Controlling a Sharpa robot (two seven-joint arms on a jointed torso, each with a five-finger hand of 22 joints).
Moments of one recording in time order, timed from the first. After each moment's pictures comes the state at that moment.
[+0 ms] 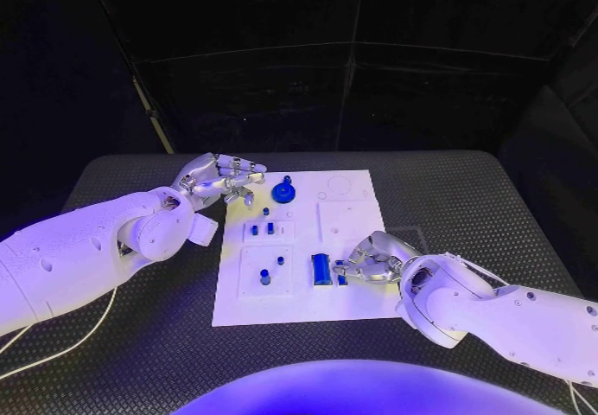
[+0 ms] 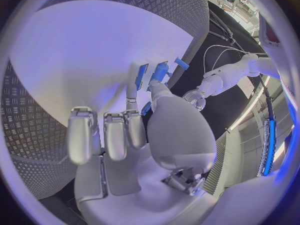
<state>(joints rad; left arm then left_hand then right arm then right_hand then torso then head) 1.01 -0.86 0.12 1.43 -0.26 -0.09 0.27 1.39 -0.11 0.37 0.04 0.14 1.06 0.15 0.13 0.07 1.18 0.07 0.23 0.17 1.35 0.00 1.12 0.81 0.16 1.24 0.09 0.37 1.15 0.78 -0.91 0.08 1.82 -1.33 -0.49 -0.53 1.18 -0.11 0.00 0.24 0.34 1.06 0.05 0.36 0.52 1.46 -0.02 1.45 1.31 1.47 -0.08 1.52 1.31 0.05 1.47 0.03 1.48 1.31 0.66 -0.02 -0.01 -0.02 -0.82</state>
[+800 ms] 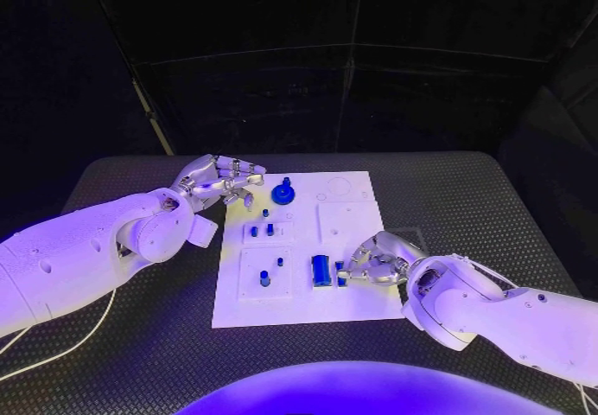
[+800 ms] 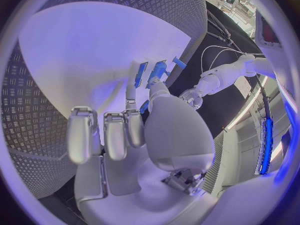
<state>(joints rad) 1.01 -0.86 0.12 1.42 -0.26 -0.09 0.26 1.39 -0.11 0.37 0.04 0.14 1.06 0.15 0.13 0.07 1.18 0.07 0.22 0.17 1.35 0.00 1.12 0.81 0.16 1.24 0.09 0.37 1.15 0.78 -0.95 0.08 1.83 -1.31 -0.49 -0.46 1.24 -0.09 -0.10 0.22 0.22 0.98 0.07 0.34 0.54 1.46 -0.02 1.41 1.31 1.47 -0.08 1.51 1.31 0.05 1.47 0.03 1.46 1.31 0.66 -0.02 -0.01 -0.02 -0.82</state>
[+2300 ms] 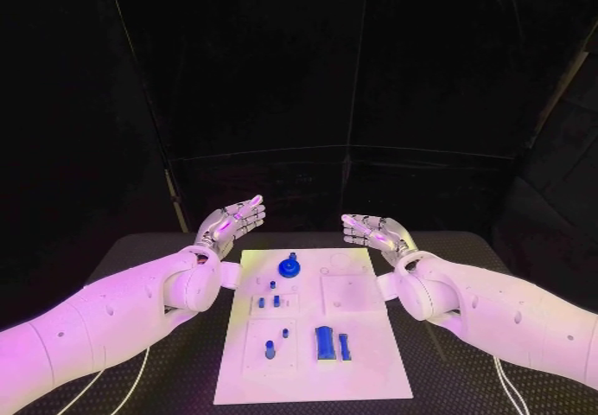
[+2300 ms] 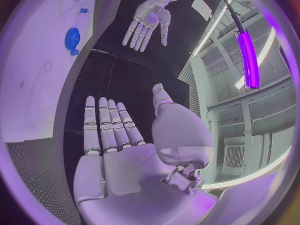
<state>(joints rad) 1.01 -0.67 0.09 1.23 -0.09 -0.31 0.42 0.88 -0.01 0.09 0.04 0.06 0.59 0.08 0.01 0.01 0.63 0.10 0.01 0.01 0.56 0.07 0.07 0.11 0.13 0.37 0.18 0.01 0.30 0.98 -0.67 0.09 1.28 -0.32 -0.44 0.32 0.93 0.01 -0.01 0.01 0.03 0.61 0.12 0.01 0.12 0.64 0.08 0.13 0.08 0.65 0.04 0.15 0.13 0.14 0.60 0.14 0.19 0.14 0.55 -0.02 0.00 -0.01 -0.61</state>
